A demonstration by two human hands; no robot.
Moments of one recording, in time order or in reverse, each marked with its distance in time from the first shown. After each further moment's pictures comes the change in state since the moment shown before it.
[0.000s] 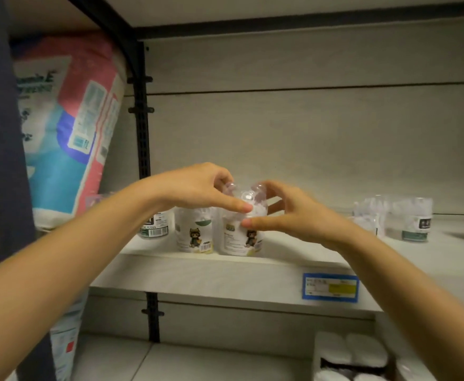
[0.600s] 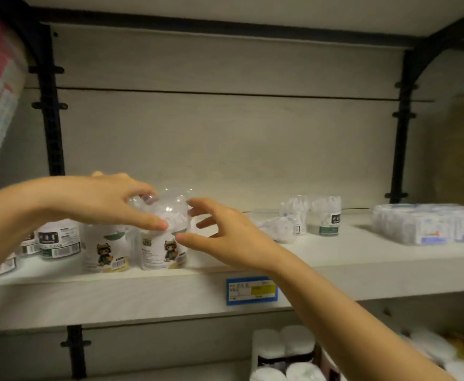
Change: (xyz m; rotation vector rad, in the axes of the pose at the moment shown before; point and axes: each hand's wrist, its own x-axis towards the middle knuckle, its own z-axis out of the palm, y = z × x) left_hand 0.009 -0.010 -0.007 0.417 -0.145 -0.017; right_hand -0.026 0.009 0.005 -0.124 0.095 -0.050
